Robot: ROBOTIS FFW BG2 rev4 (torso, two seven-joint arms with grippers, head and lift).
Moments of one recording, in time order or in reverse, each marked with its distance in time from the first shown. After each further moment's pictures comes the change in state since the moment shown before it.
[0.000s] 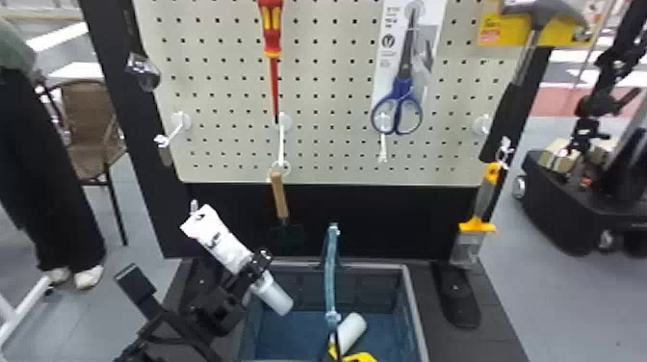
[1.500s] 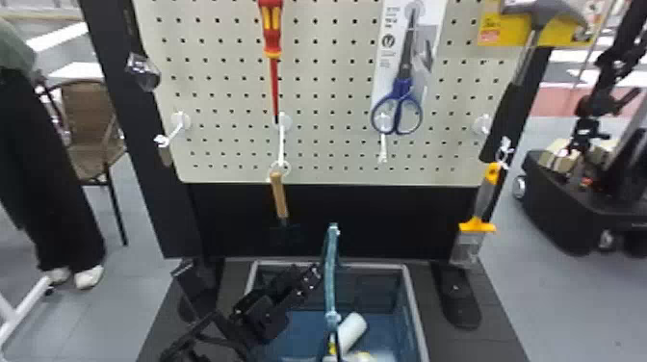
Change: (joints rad) left arm -0.074 0.002 -0.138 0.110 -0.052 -0.016 -0.054; right arm -0.006 -0.002 0.000 -0.002 -0.001 0.010 0.006
